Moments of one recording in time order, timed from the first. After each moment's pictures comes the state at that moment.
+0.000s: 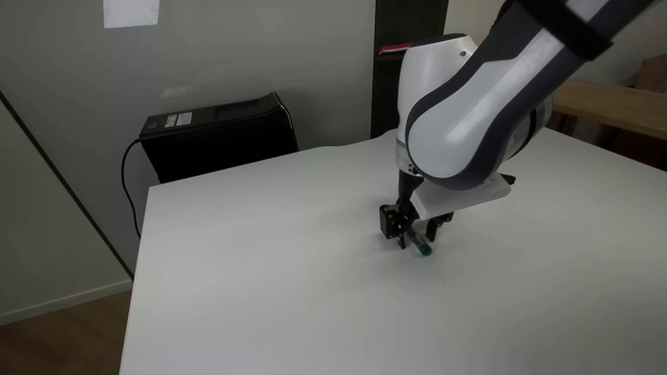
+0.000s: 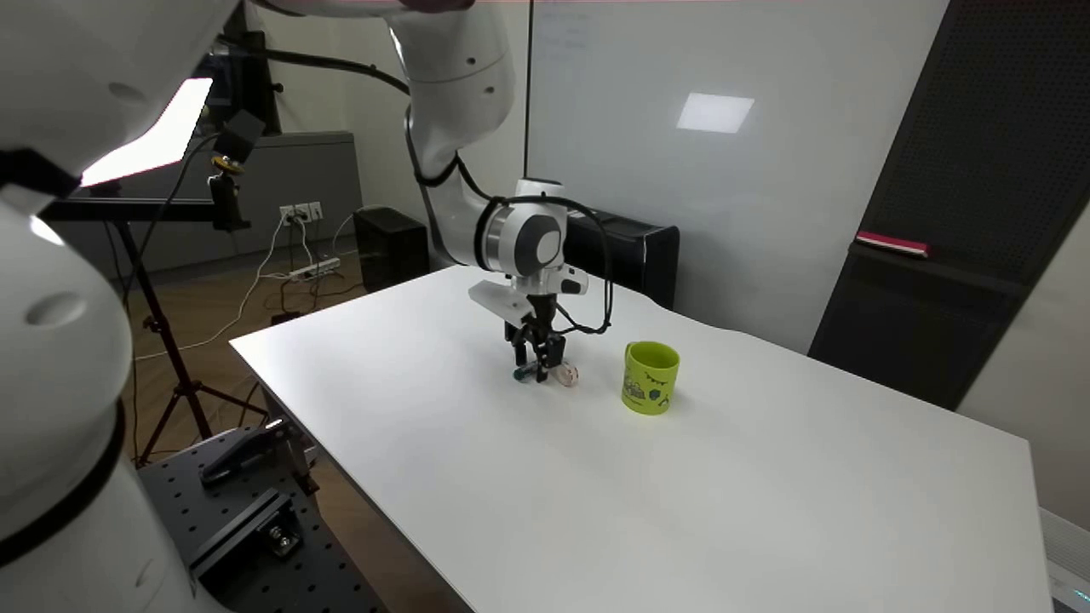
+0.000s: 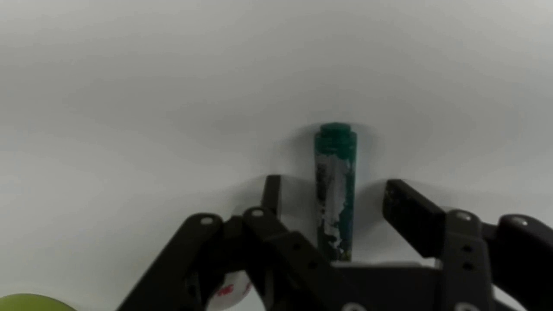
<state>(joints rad) 0.31 0.78 -0.03 -1.88 0.01 2.63 0.40</state>
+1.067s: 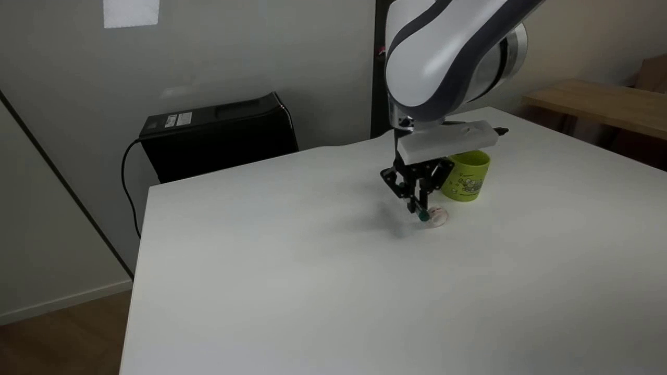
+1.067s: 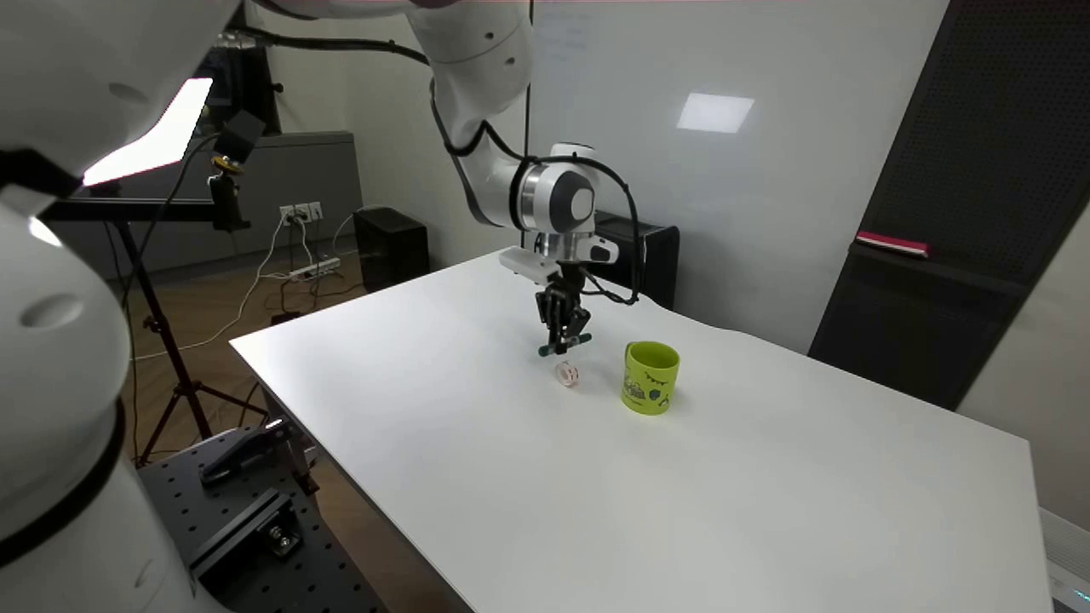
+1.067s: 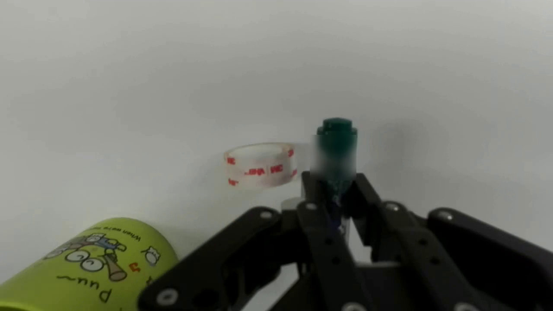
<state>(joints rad) 0.30 0.78 -0.08 -1.69 0.01 2.36 0.48</state>
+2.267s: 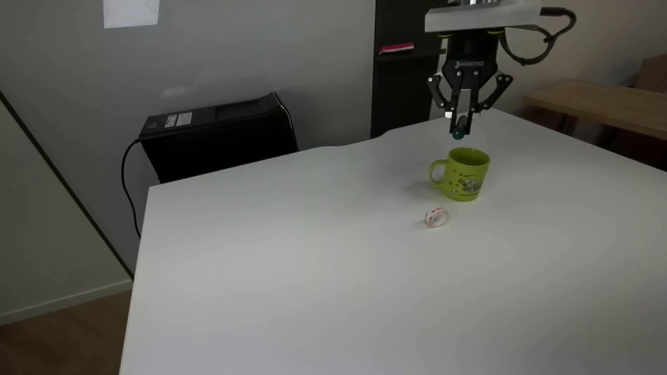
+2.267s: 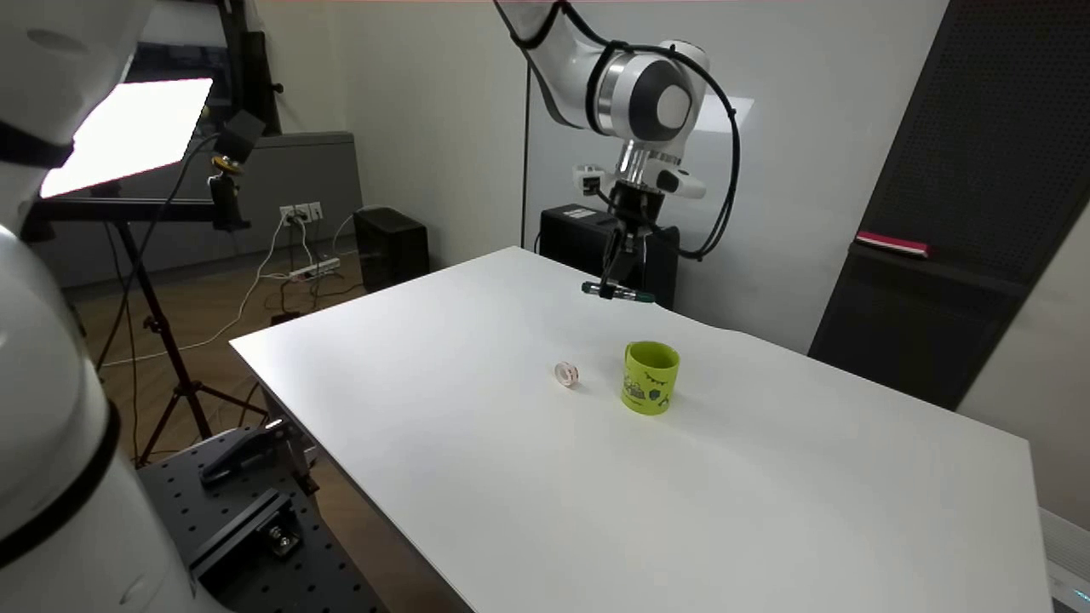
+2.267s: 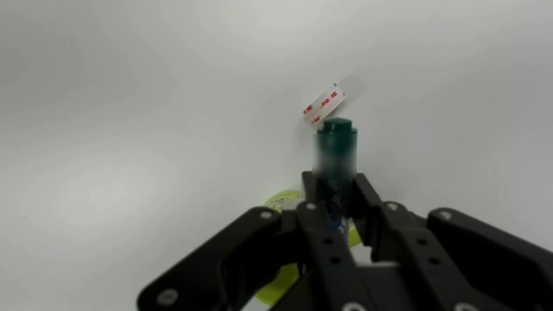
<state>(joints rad) 0.14 0.58 -0.11 -1.62 0.18 2.01 0.84</state>
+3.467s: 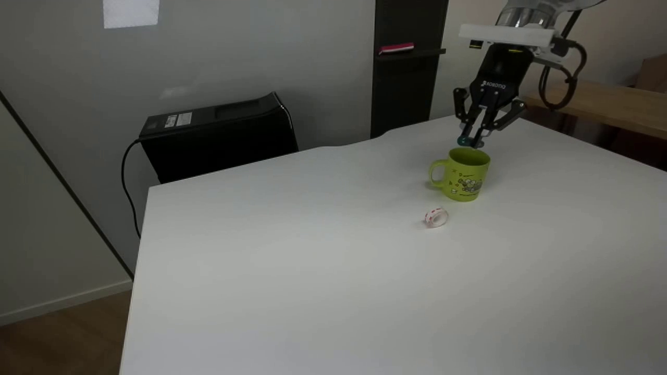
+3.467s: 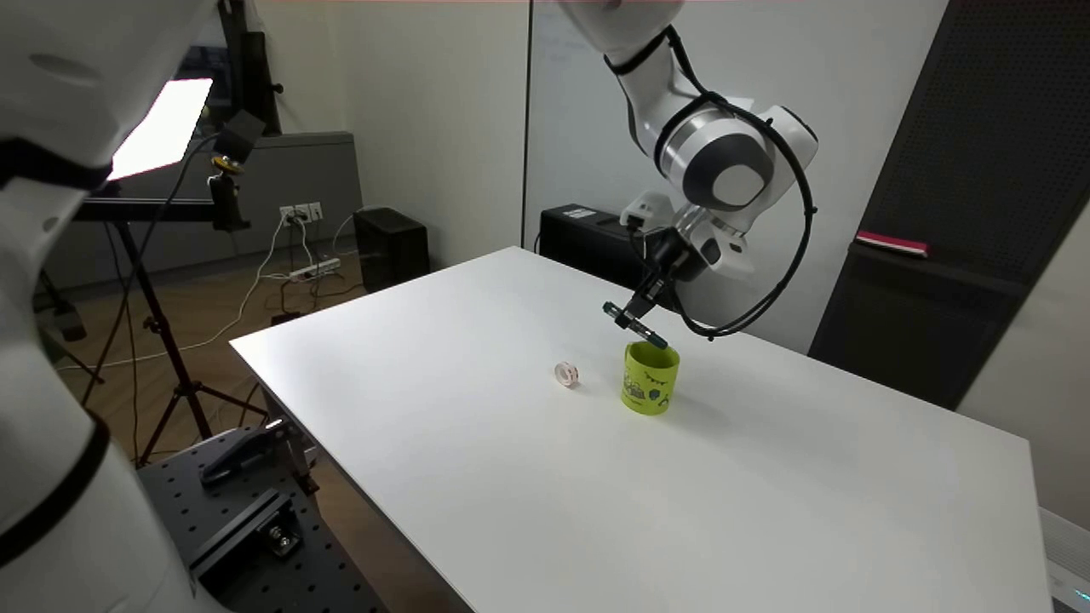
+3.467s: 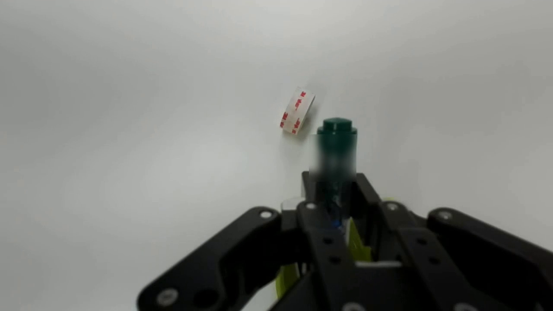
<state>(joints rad) -0.08 0.67 -0.06 -1.62 0.54 2.02 0.82</state>
